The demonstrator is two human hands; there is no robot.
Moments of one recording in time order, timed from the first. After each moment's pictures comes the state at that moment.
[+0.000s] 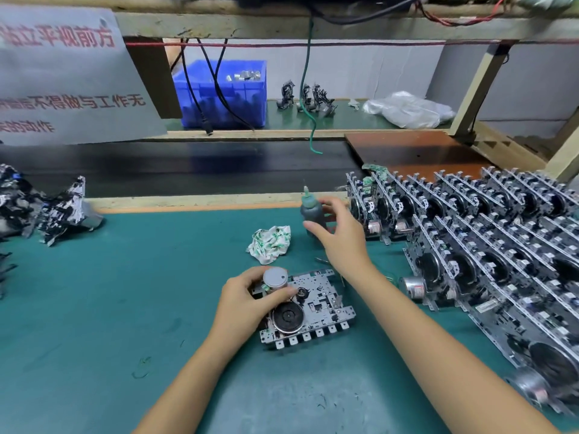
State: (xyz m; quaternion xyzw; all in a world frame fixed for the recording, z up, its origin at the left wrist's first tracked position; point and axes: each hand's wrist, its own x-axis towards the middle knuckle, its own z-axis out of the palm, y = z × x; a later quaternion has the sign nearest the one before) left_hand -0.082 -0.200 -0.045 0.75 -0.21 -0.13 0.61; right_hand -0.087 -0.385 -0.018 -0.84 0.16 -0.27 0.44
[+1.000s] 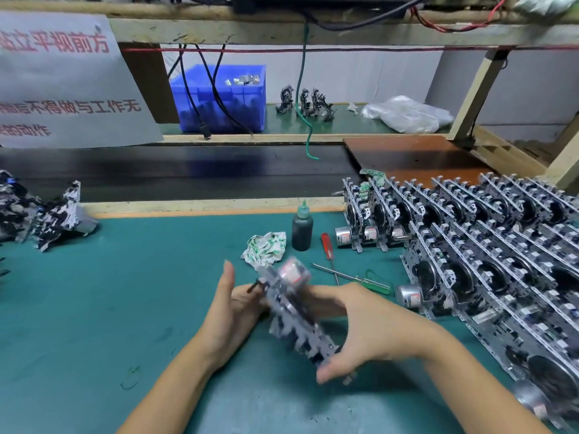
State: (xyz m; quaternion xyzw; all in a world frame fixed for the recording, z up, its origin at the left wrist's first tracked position) left_hand -0.083 -0.199 -0.038 0.50 -0.19 -0.39 0.75; right_hand -0.180 -0.377 0.013 -0.87 -0.10 0.12 0.48
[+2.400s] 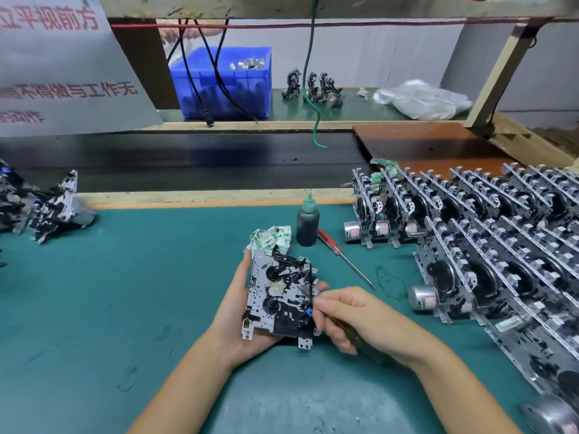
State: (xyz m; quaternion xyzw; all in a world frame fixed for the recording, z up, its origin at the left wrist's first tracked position) left_hand -0.067 -0.217 -0.053 0.35 0.02 -0.51 0.78; right_hand -0.168 -0.377 -0.021 -0.71 0.04 0.15 0.68
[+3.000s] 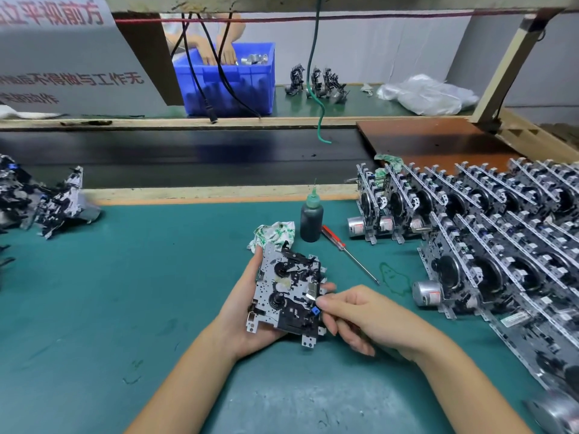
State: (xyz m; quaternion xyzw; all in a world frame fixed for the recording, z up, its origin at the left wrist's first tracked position) left_hand -0.063 -0.217 -0.057 0.36 -0.01 -0.54 0.76; right_hand -0.169 -0.378 -0.018 -0.76 0.10 0.19 0.62
